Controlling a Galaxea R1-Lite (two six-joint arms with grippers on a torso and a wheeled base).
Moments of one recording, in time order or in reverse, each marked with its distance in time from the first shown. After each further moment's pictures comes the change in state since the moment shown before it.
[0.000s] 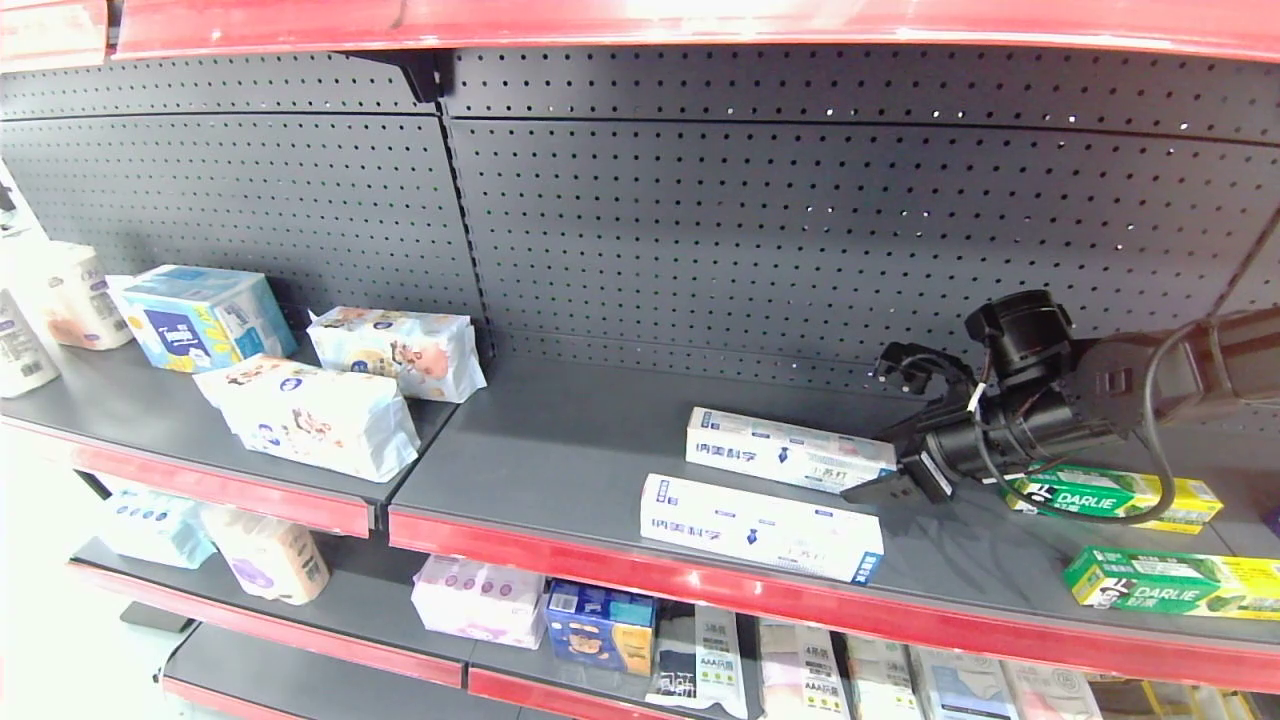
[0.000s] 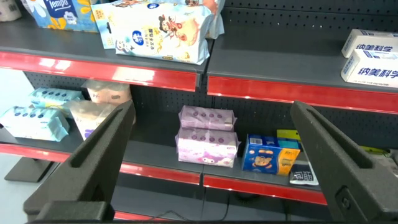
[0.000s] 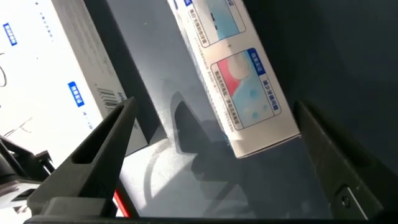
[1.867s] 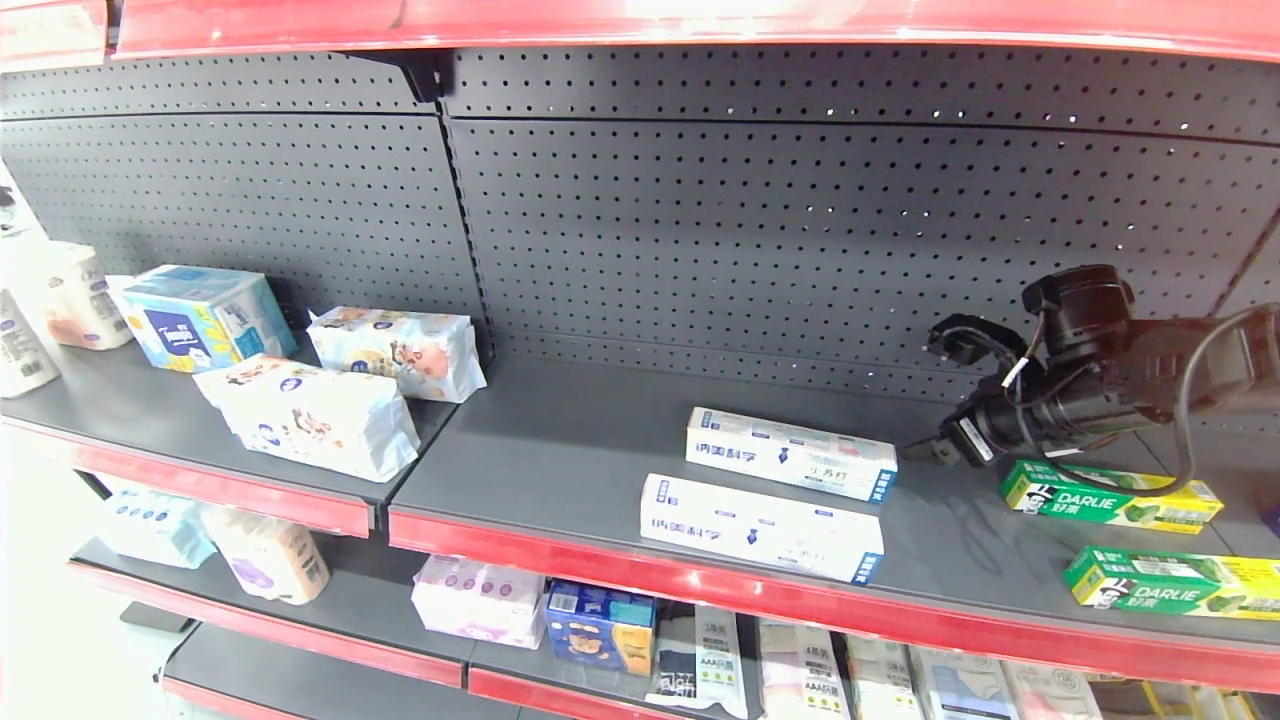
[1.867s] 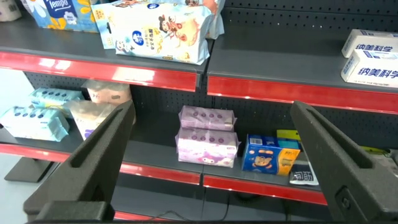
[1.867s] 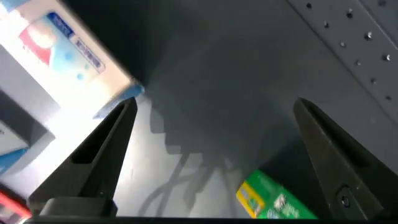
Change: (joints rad) left arm 0.000 0.000 -0.001 0.000 0.000 0.000; right arm -0.098 -0.027 -0.016 -0.082 -0.305 0.102
